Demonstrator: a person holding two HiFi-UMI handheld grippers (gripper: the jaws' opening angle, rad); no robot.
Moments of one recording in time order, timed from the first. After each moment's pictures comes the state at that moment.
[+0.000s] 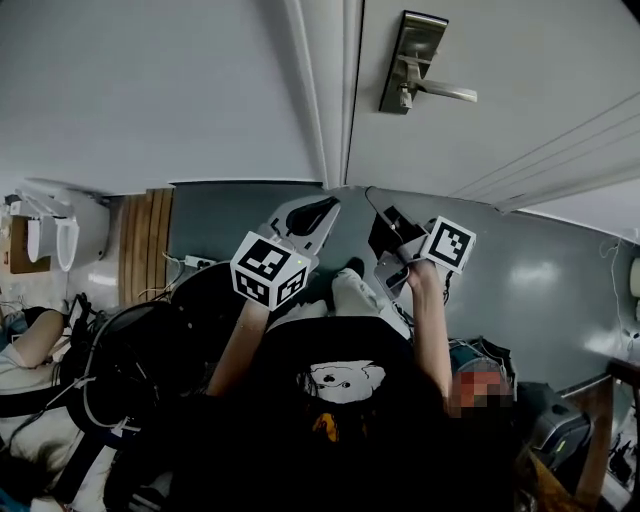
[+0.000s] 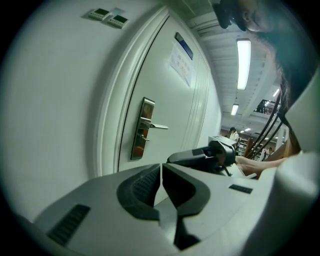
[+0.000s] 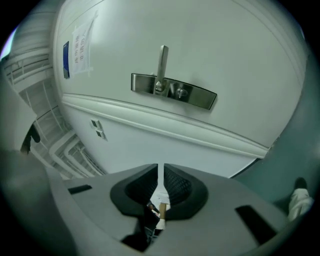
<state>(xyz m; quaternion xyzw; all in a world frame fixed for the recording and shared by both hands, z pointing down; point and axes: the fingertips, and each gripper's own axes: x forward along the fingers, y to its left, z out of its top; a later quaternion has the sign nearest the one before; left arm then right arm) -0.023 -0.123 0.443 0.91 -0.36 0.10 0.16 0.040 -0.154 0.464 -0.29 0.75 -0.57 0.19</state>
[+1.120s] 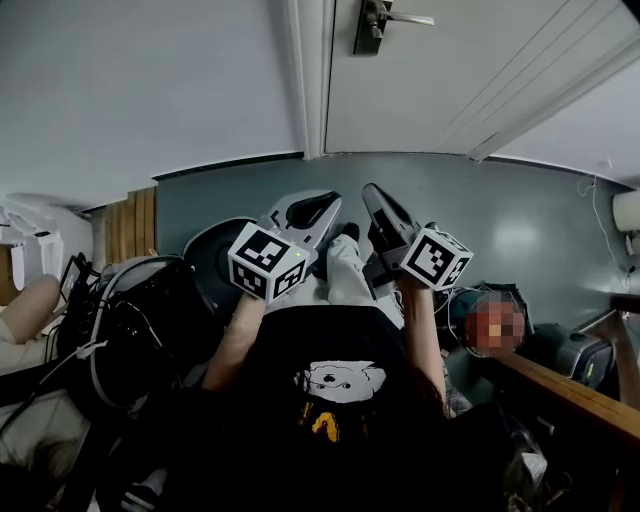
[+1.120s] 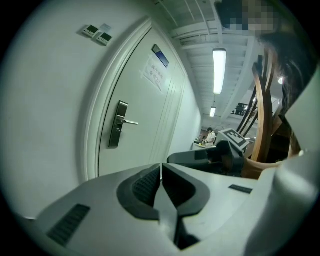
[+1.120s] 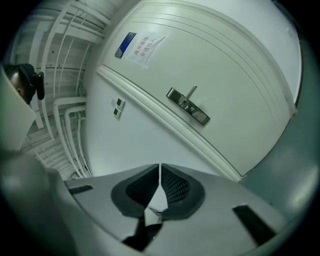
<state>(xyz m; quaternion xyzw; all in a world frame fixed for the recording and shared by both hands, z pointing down) -0.043 0.051 0.454 0.95 -0.27 0.09 0.17 0.018 0.037 0.465 -0.46 0.77 -0.42 0.15</state>
